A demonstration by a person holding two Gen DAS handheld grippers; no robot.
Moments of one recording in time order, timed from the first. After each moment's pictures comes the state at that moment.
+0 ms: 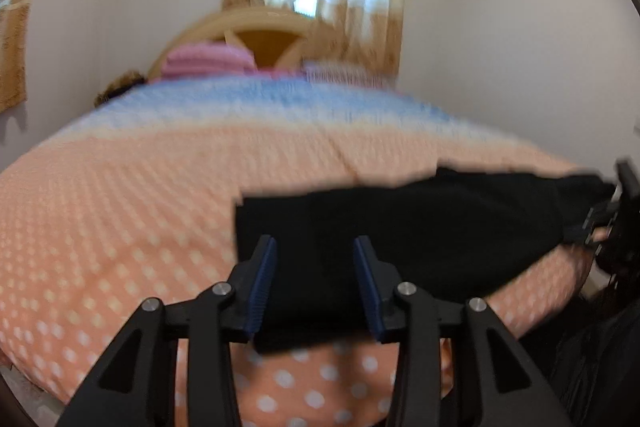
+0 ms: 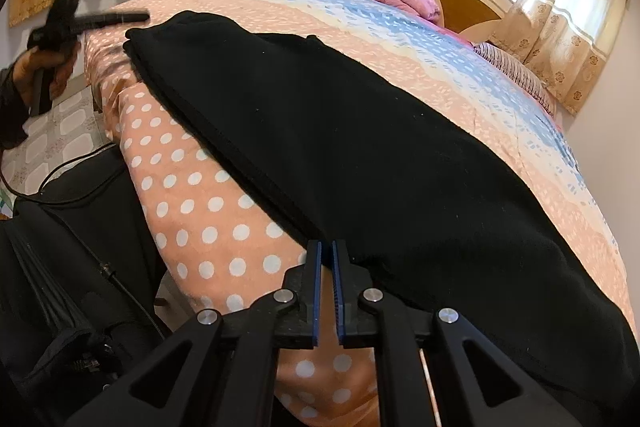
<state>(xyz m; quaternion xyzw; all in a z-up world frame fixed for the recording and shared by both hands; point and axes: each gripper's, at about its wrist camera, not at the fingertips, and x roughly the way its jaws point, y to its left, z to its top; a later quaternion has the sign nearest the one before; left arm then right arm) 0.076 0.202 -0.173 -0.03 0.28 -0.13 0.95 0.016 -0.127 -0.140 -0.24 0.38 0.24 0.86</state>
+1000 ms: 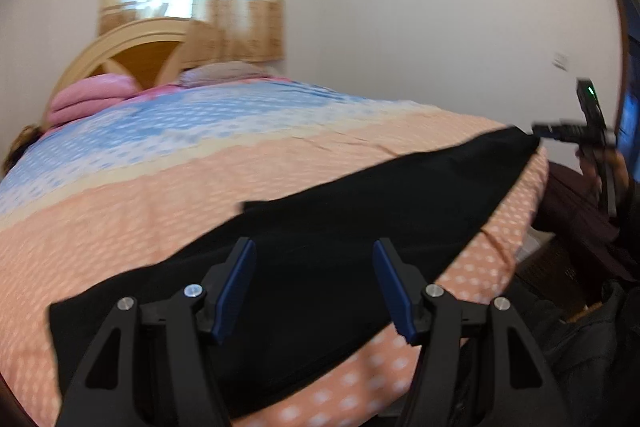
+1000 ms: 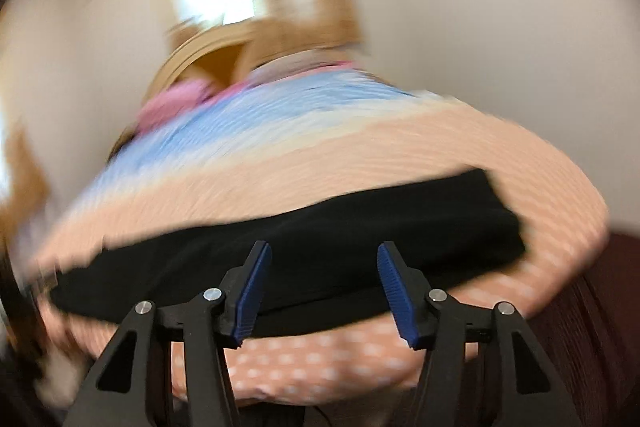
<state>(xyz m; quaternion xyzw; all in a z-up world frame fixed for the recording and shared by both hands) 0.081 0.034 -0.115 0.06 0.25 -0.32 0.91 -0.037 -0.413 -0.046 0.17 0.30 -0.07 0.94</state>
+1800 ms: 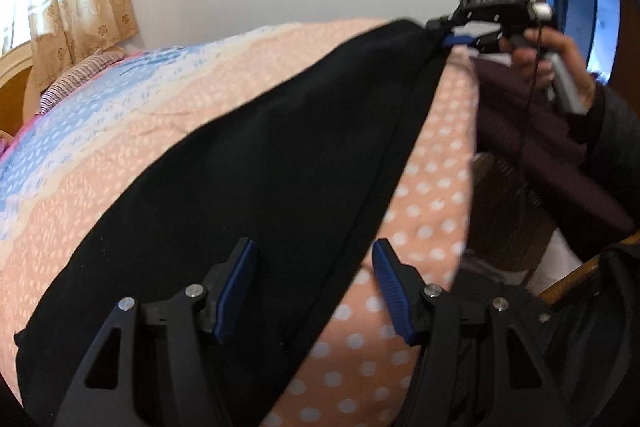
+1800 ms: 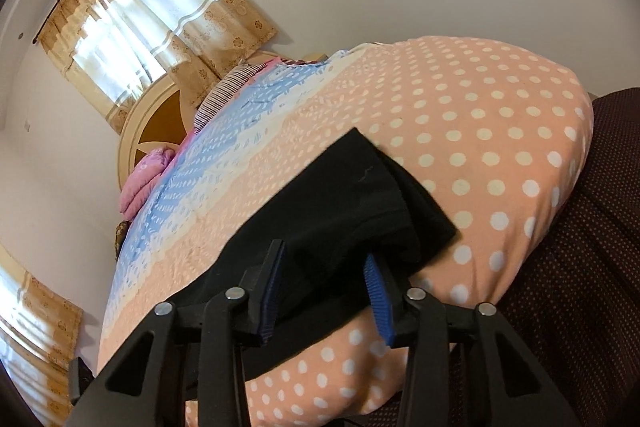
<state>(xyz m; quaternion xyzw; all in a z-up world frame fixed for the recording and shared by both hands) 0.081 -0.154 -0.146 0.22 0.32 -0.46 0.80 -0.018 -0.515 -0.097 0.35 0.30 -0.11 0.88</state>
